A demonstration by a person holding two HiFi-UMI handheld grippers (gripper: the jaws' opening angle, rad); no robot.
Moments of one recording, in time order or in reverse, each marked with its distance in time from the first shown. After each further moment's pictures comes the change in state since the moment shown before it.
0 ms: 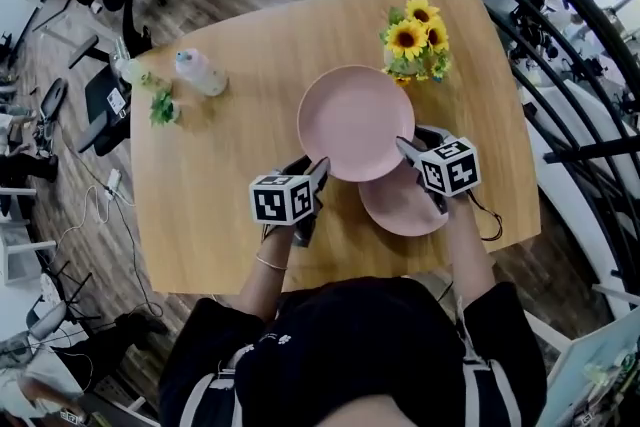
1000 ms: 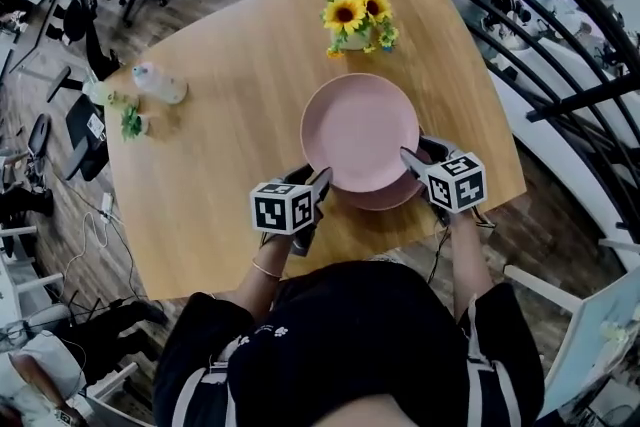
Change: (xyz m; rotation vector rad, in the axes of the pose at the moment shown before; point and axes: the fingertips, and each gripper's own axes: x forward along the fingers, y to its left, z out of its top) left arm 0.015 -0.094 -0.065 0.100 0.138 -0.120; right arm -0.101 -0.020 -0.093 0.144 -0.039 -0.089
